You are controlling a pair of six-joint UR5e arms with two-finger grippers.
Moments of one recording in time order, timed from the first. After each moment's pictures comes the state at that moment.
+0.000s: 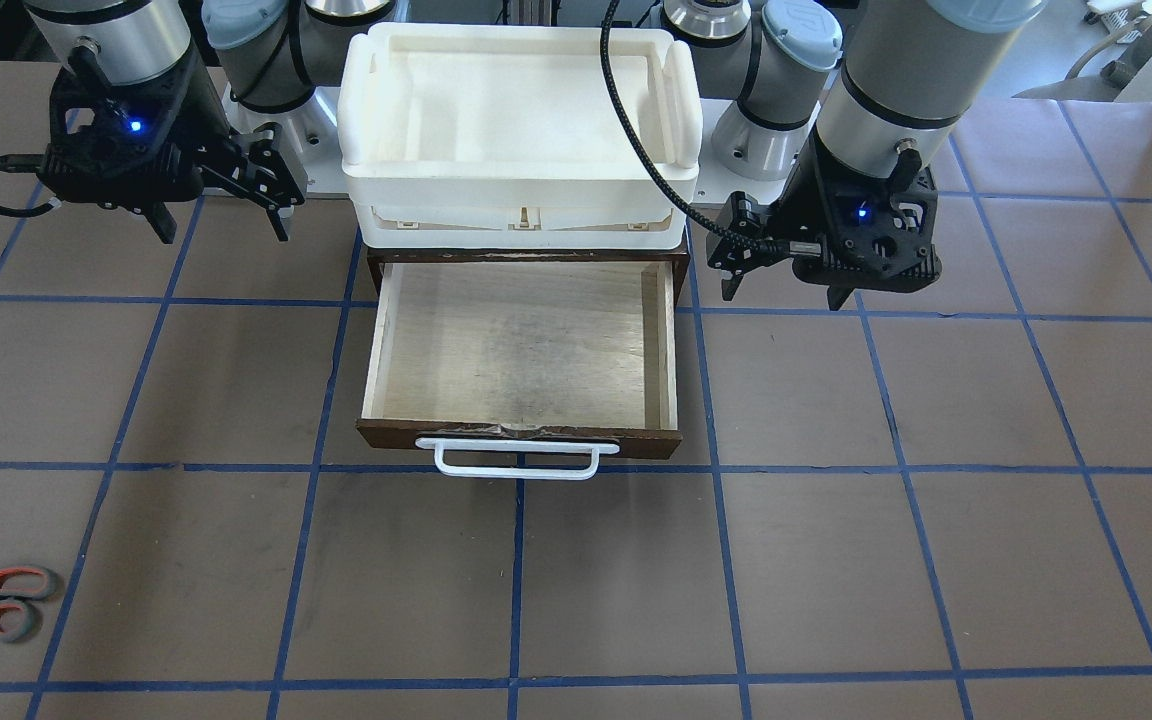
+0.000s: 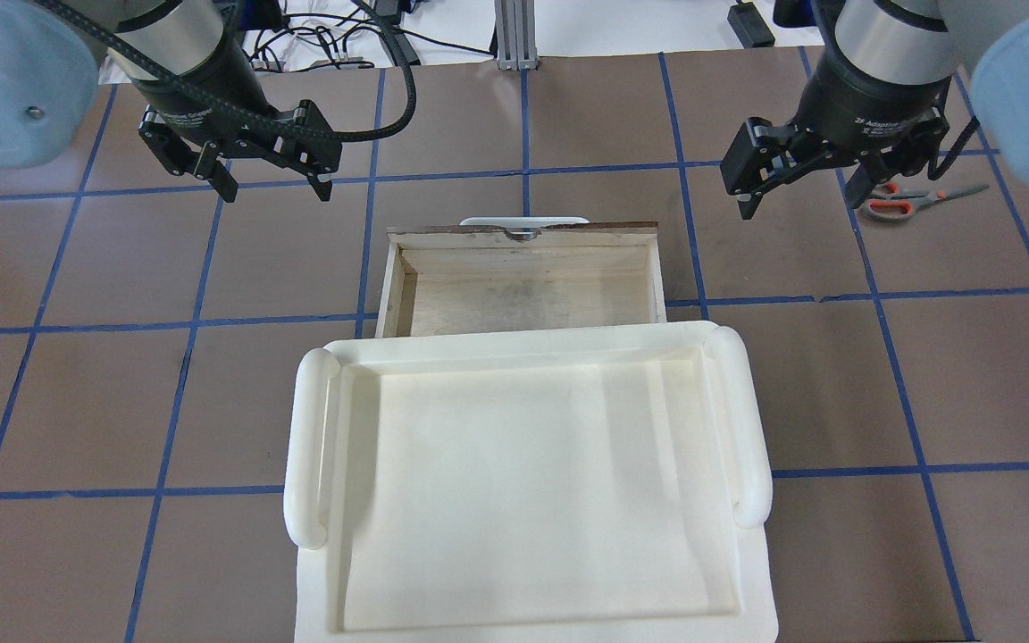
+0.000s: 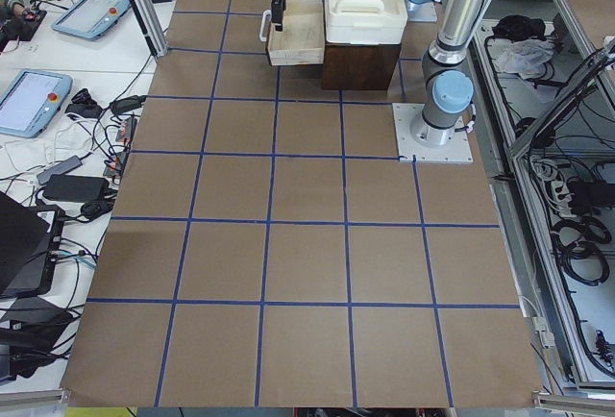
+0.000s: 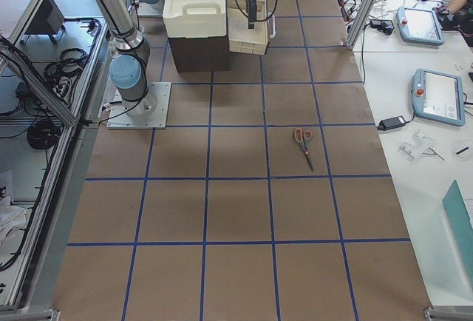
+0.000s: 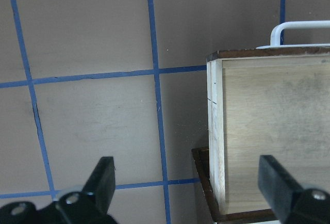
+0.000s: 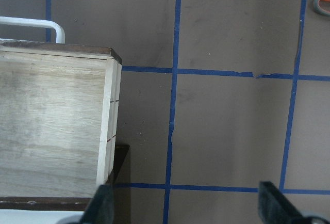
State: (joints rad) left arm -1.60 -1.65 -1.49 -1.56 1.54 0.04; right arm 1.57 -1.62 1.59 -1.57 -1.58 -0.06
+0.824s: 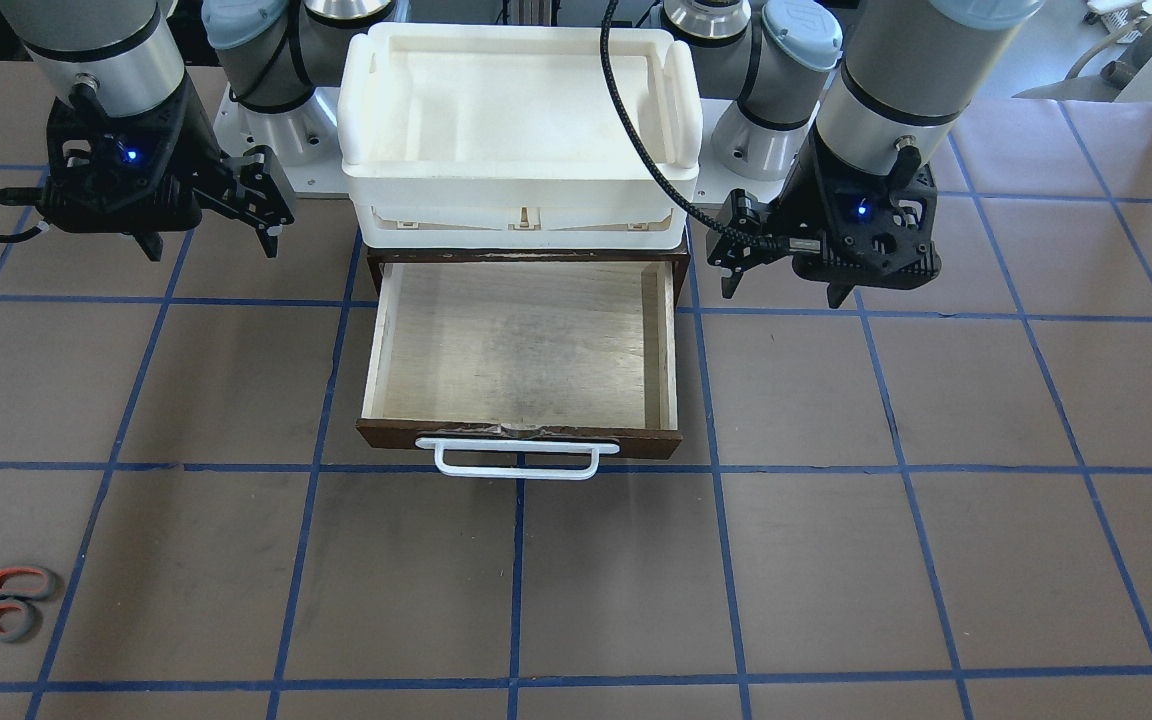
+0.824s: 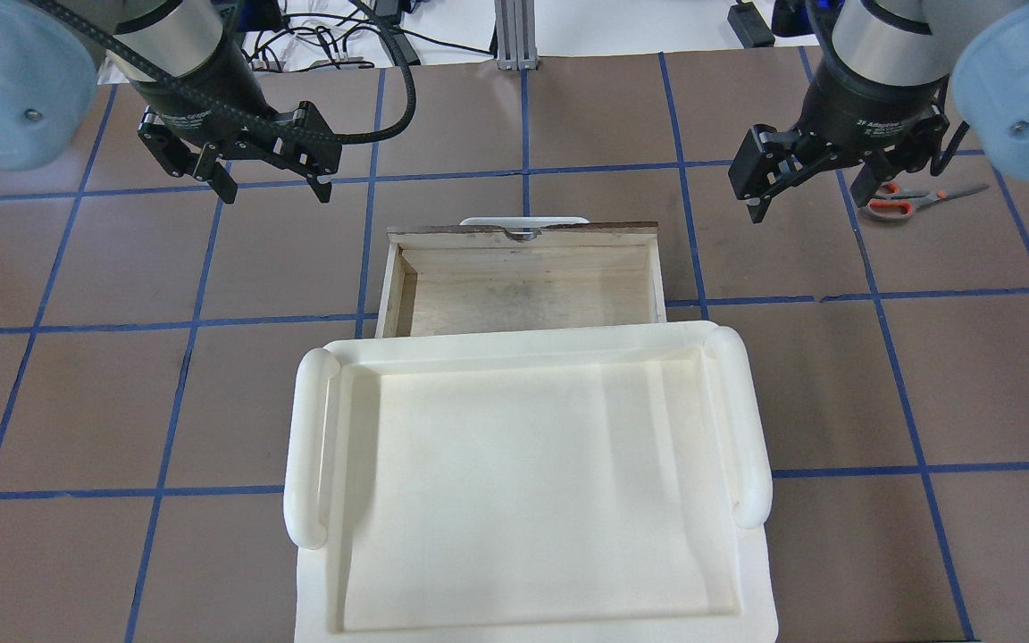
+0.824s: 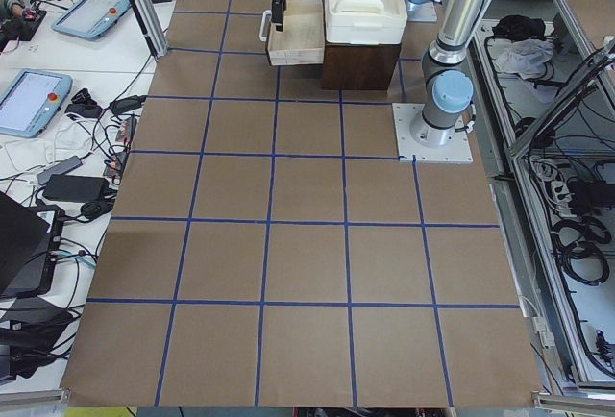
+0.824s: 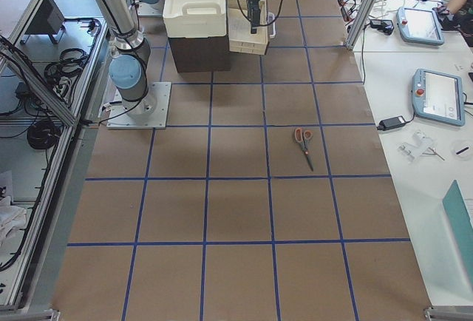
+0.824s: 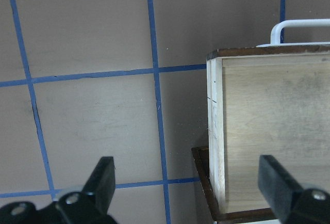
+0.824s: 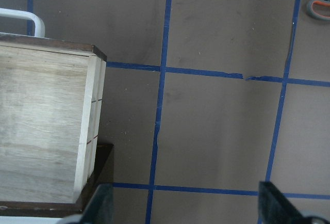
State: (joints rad) left arm -1.60 -1.65 -1.50 -1.56 1.54 0.04; right arm 1.56 -1.59 1.59 -1.58 -1.62 -0.14
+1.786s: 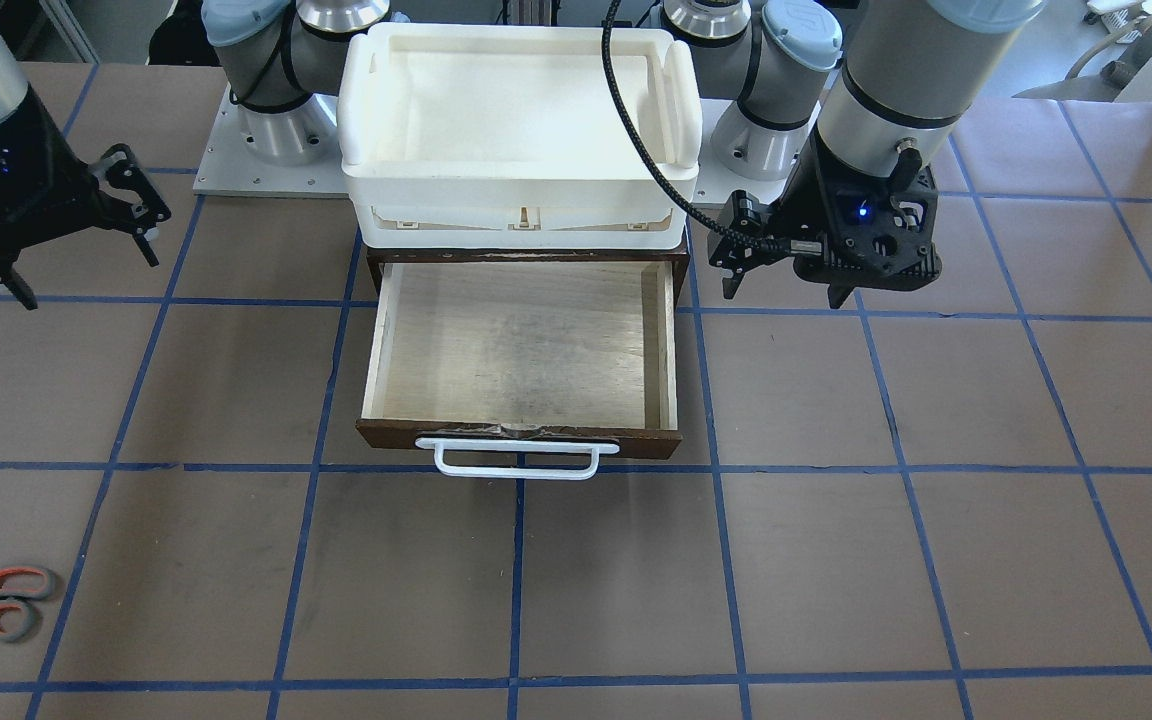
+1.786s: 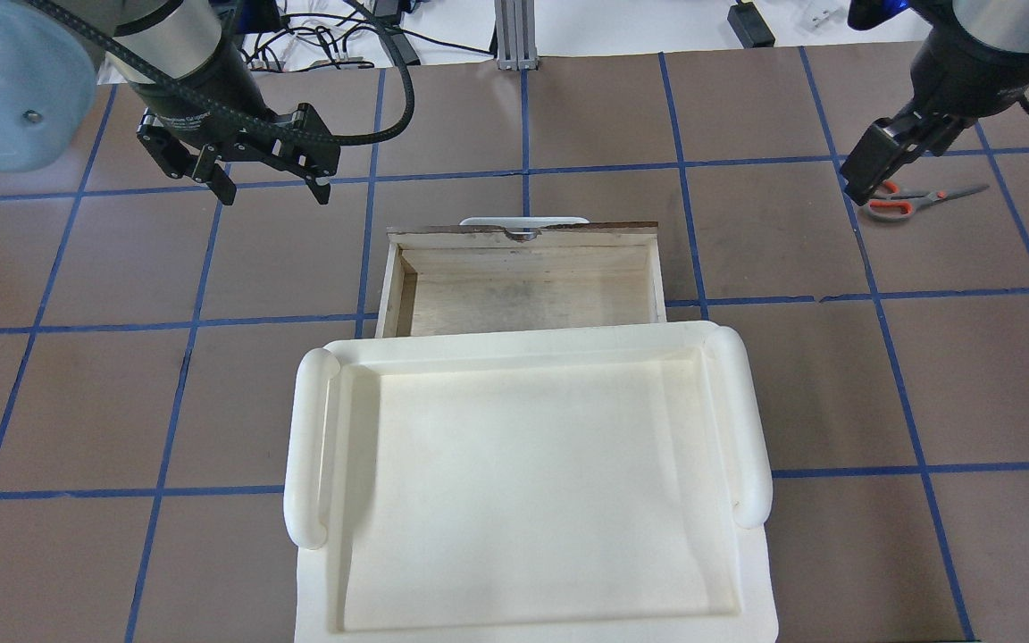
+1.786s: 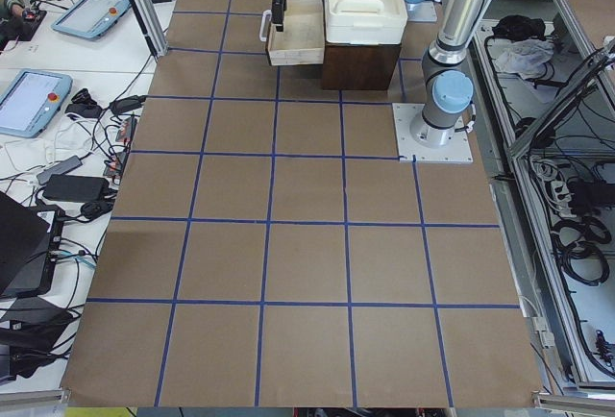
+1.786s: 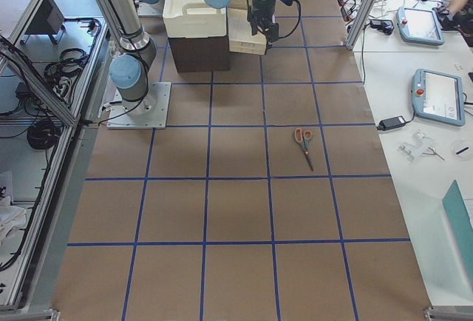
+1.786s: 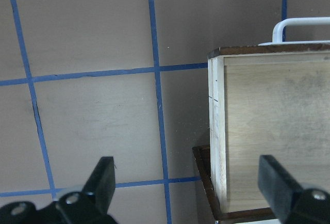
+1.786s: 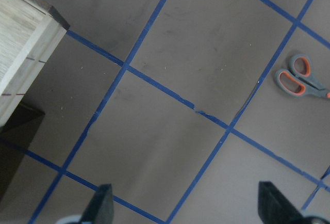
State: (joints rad) left arm -1.60 -1.65 -1.50 -1.56 1.54 0.04; right arm 1.37 -1.57 1.59 -1.65 -1.61 -0.81
